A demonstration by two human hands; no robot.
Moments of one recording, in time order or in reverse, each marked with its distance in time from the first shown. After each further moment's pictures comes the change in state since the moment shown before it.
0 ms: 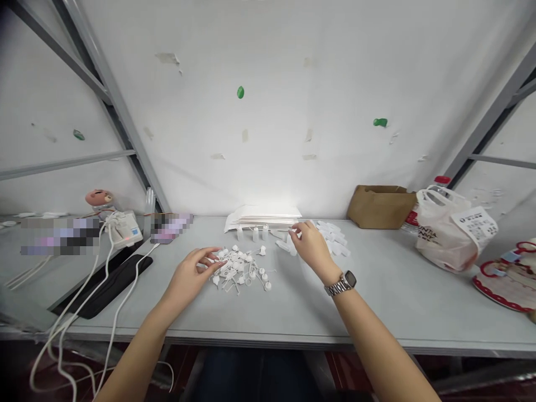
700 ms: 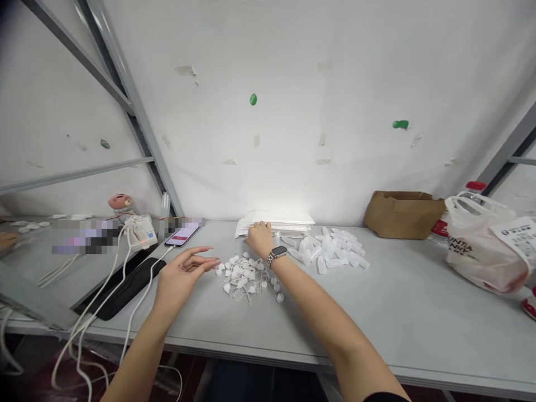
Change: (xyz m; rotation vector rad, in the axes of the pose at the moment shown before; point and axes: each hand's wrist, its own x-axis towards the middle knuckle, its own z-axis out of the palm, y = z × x) left_hand 0.001 -0.001 -0.022 -0.385 0.201 -0.111; right_hand 0.070 -0.092 0.116 -0.207 -0.209 -0.304
